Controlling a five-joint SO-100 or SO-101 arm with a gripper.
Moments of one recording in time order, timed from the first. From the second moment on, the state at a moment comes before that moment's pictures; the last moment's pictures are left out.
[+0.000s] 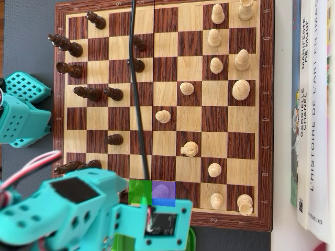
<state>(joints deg) 29.0 90.2 90.7 79.8 69.0</state>
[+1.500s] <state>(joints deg) 41.8 79.5 79.9 79.2 57.0</state>
